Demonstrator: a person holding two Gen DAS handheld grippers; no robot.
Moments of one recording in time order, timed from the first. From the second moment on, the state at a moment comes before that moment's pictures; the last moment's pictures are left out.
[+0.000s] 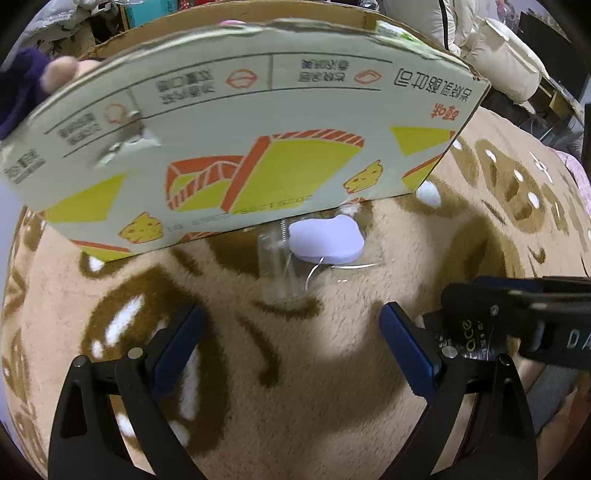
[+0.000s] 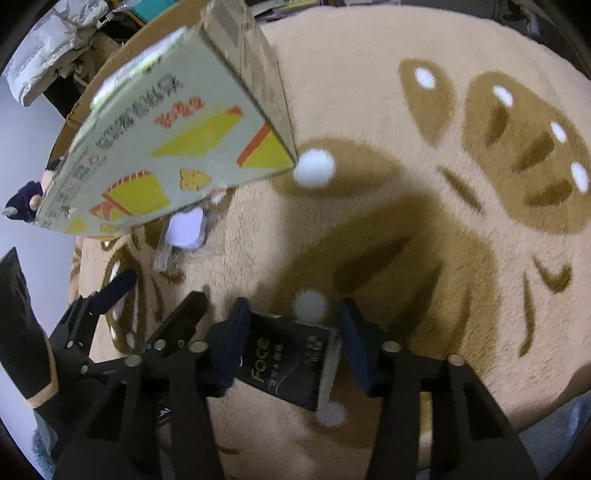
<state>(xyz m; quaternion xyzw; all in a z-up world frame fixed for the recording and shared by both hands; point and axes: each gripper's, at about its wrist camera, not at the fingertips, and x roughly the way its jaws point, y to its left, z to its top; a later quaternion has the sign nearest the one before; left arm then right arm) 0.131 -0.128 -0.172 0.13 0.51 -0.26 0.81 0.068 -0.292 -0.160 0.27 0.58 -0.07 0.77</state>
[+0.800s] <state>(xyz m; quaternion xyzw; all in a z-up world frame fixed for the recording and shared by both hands) 0.152 -0.177 -0.182 0.11 0.49 -0.26 0.82 0.056 -0.327 -0.148 0.29 0.58 -0.07 0.76</state>
